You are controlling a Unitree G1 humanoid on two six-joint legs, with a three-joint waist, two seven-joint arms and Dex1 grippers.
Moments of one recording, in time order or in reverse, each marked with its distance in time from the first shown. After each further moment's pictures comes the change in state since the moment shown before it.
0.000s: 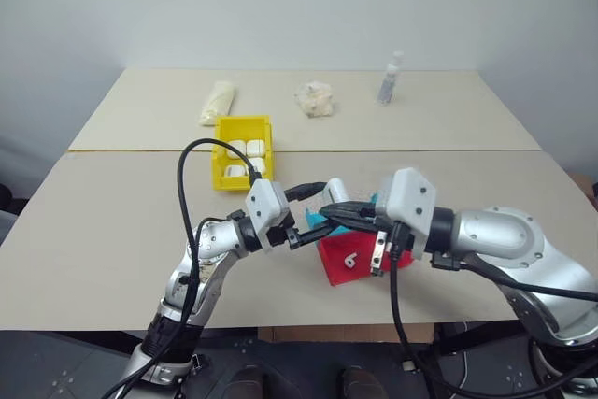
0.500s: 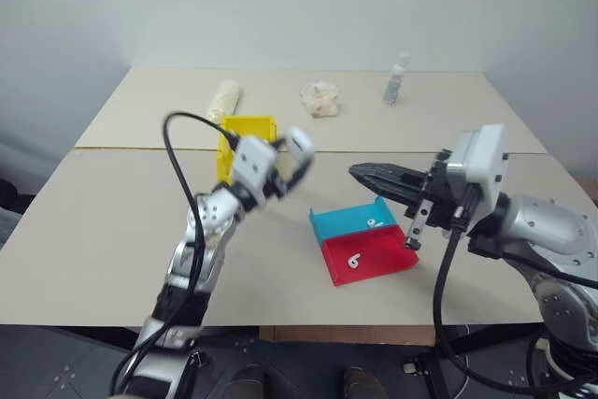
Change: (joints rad) left arm -0.296 -0.084 0.173 0.256 0.236 0.063 0.532; right arm 0.086 0.066 -0.270 -0.002 0.184 0.005 -0.055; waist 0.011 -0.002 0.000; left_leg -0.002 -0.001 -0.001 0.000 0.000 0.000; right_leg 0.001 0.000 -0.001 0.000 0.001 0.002
